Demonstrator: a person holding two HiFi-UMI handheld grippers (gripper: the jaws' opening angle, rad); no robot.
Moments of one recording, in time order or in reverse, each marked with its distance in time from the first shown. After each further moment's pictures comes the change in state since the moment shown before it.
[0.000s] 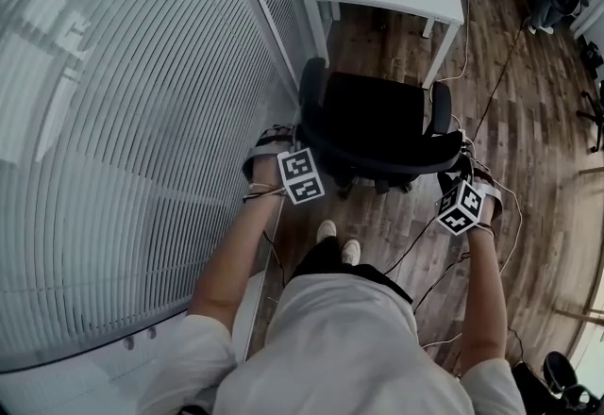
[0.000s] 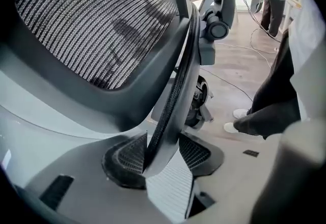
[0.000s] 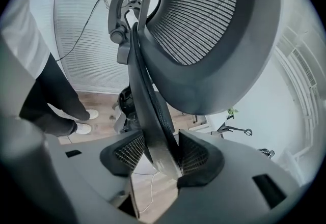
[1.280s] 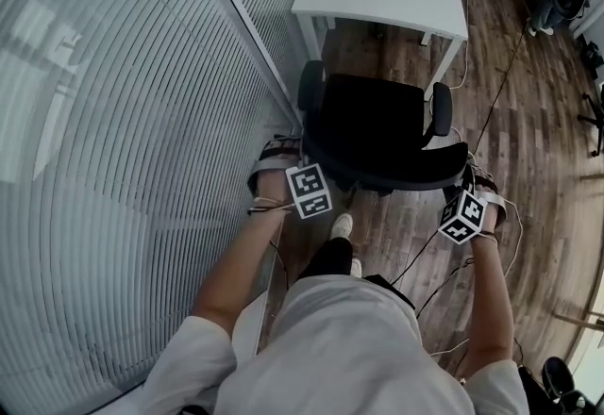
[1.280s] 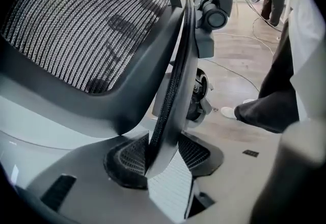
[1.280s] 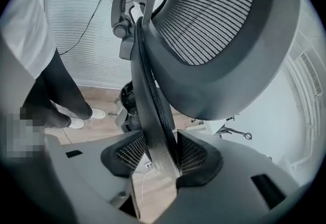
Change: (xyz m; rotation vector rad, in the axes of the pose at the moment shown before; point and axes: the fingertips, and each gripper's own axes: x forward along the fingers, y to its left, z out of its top) left arm 0.066 0.096 0.013 0.087 0.062 0.027; right arm 0.069 -0.084 0.020 -0.047 0.055 0.011
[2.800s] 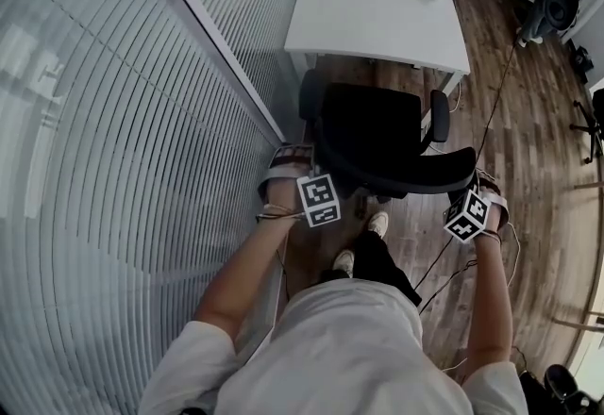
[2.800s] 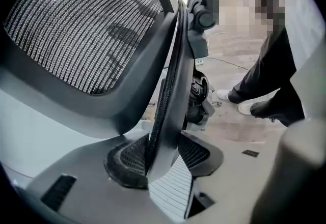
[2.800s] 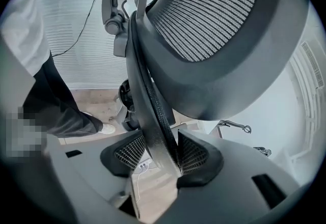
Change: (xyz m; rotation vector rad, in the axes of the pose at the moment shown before) left arm 0.102 0.141 0.008 0.075 -0.096 0.045; right arm 0.101 -0.119 0.036 0.075 0.097 -0.010
